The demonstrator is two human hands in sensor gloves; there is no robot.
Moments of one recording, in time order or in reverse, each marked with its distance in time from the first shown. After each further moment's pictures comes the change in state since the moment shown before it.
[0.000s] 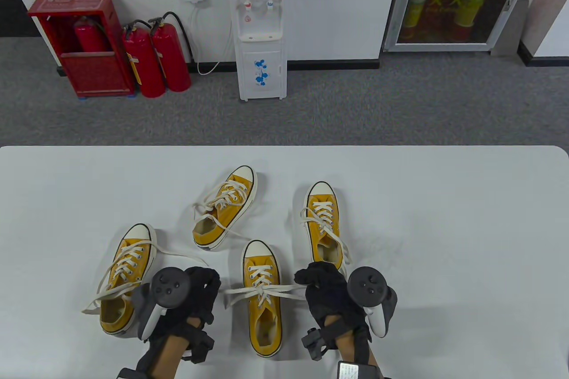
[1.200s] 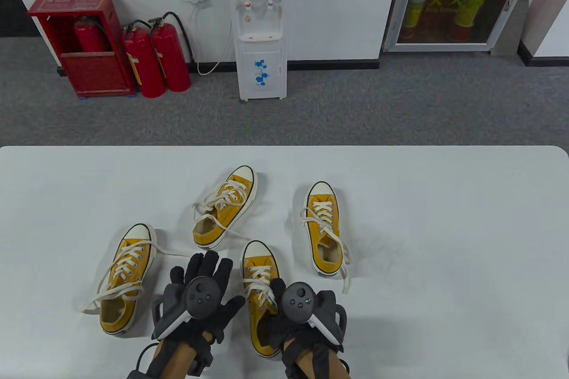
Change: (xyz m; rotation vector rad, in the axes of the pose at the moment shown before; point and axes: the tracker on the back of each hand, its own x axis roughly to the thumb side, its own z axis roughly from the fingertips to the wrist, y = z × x) left_hand 0.030 -0.022 0.008 -0.161 -0.176 -0.266; right_hand 0.025 0.078 0.021 0.183 0.020 0.650
